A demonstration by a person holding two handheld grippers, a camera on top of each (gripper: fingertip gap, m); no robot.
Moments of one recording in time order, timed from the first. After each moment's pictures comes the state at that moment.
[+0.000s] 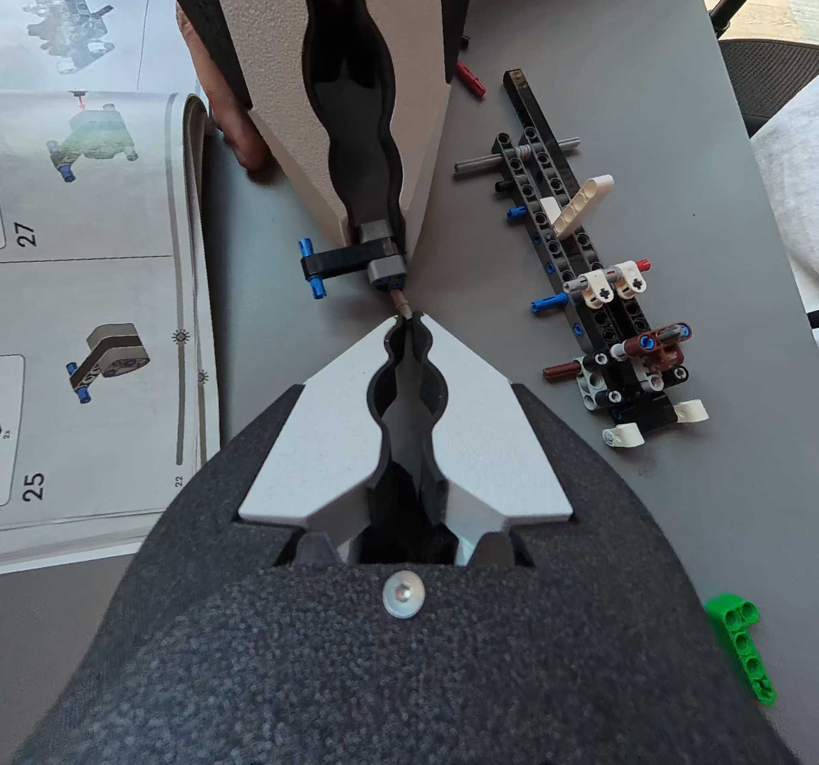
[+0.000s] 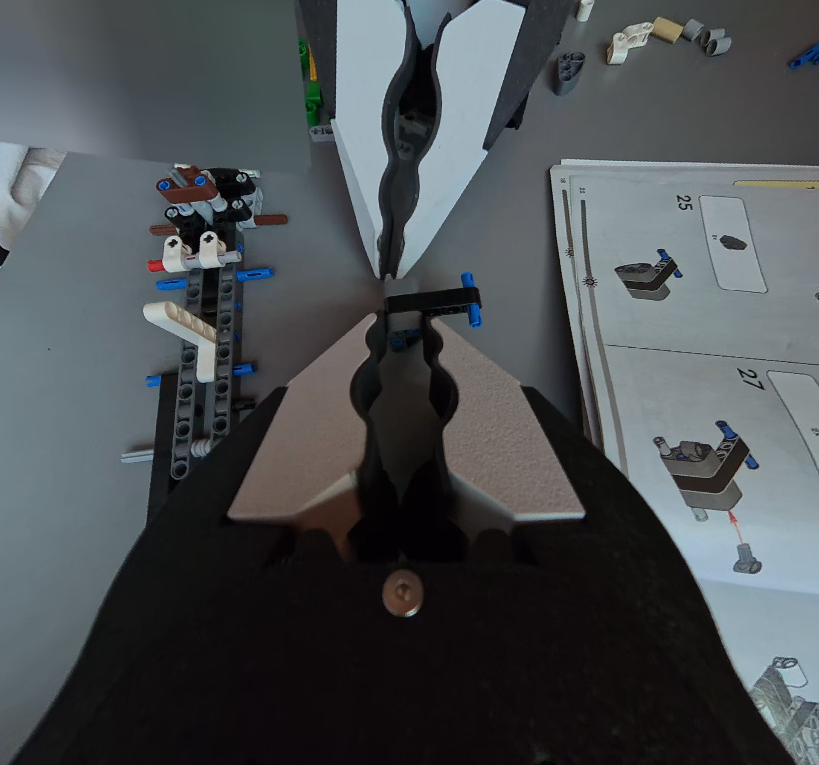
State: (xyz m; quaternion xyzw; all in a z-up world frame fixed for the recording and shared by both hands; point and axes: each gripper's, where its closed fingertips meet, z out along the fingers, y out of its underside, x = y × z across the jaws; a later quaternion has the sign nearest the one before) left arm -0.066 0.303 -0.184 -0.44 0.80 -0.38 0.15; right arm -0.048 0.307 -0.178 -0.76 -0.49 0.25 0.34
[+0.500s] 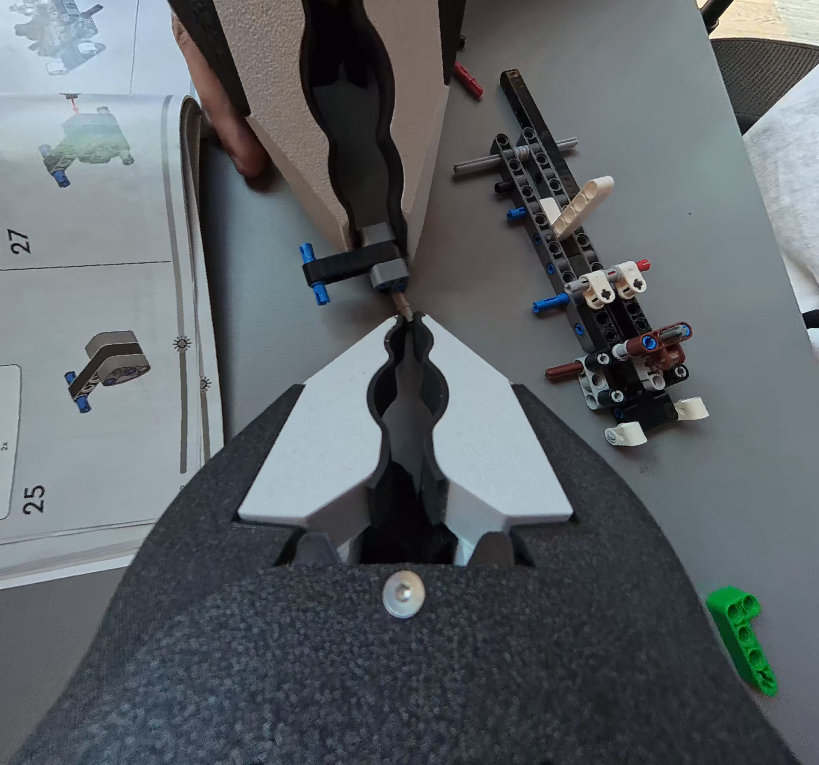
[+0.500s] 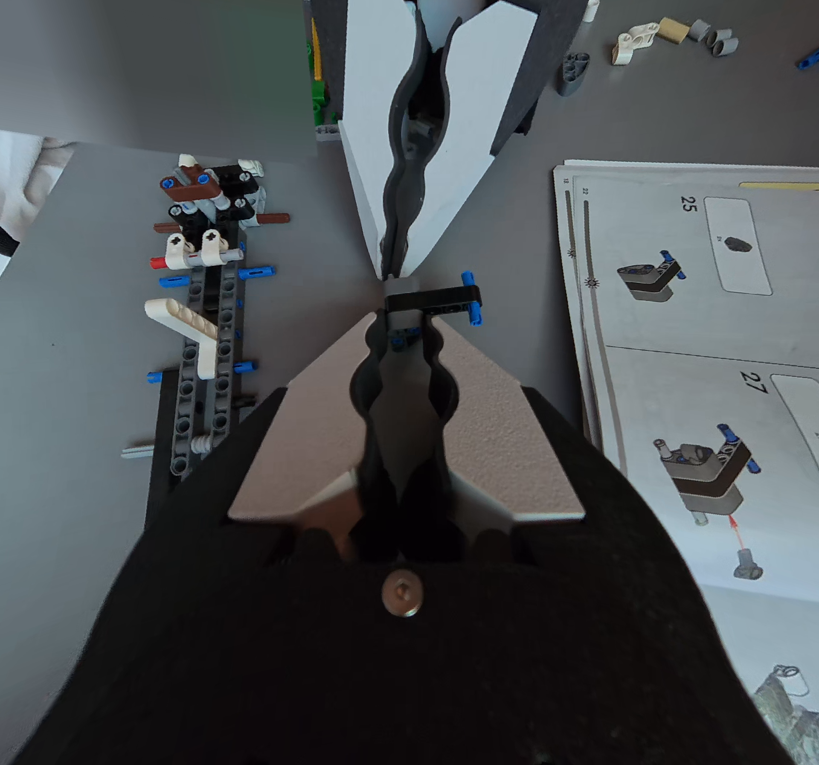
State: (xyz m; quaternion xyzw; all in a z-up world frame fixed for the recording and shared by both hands) left arm -0.065 0.303 -0.185 -0.43 0.81 -0.38 0.14; right arm -0.048 0.307 -0.178 -0.76 -0.49 0.26 0.34
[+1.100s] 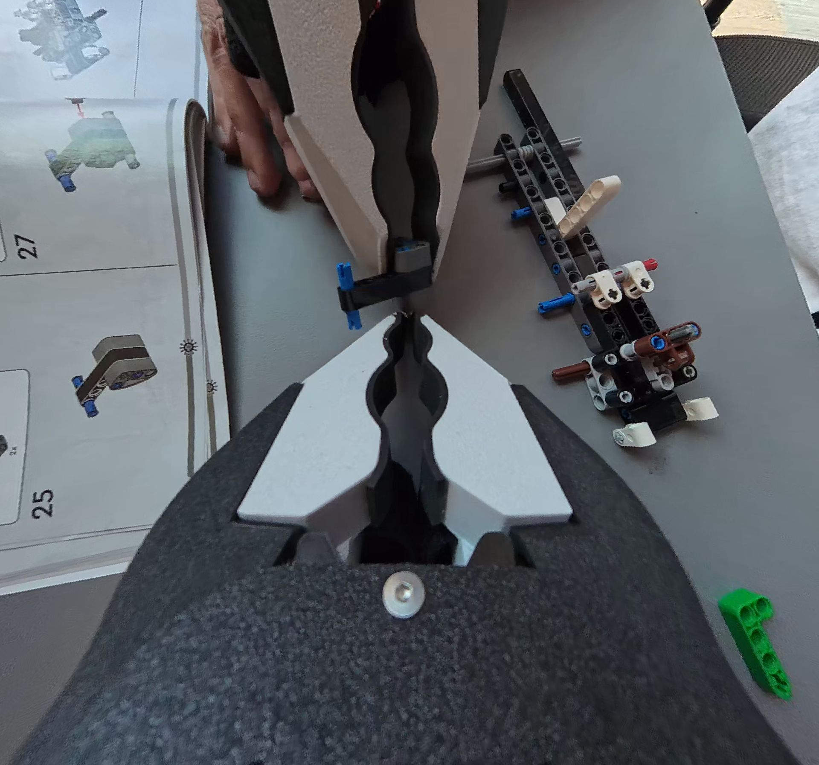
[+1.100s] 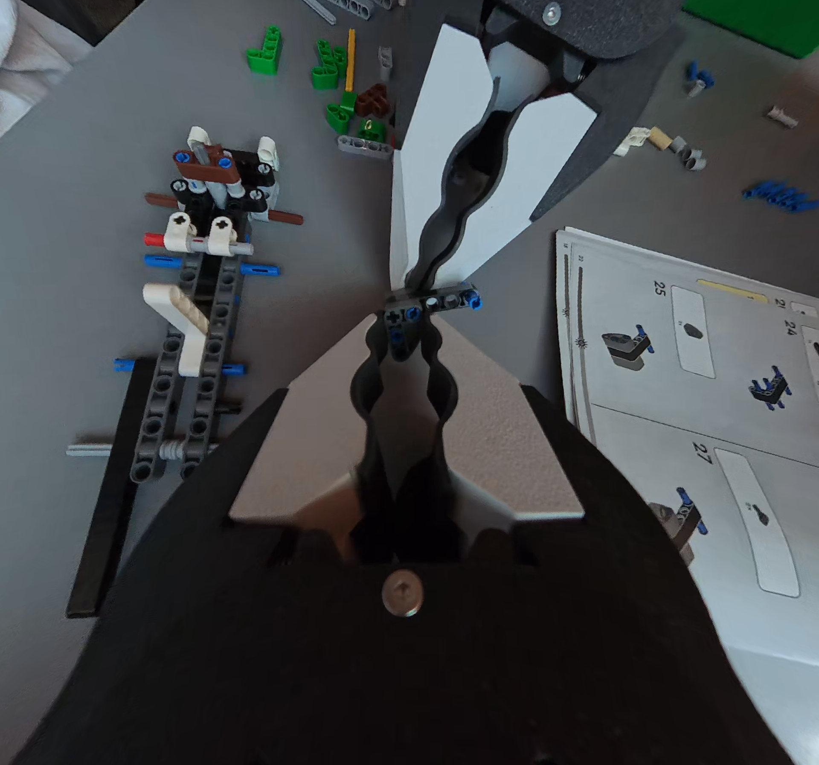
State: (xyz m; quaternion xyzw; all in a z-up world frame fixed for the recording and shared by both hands) left arm -0.063 0.305 -0.185 -0.43 0.81 -0.38 0.14; right arm -0.060 0.308 -0.174 -0.70 -0.56 0.20 0.39
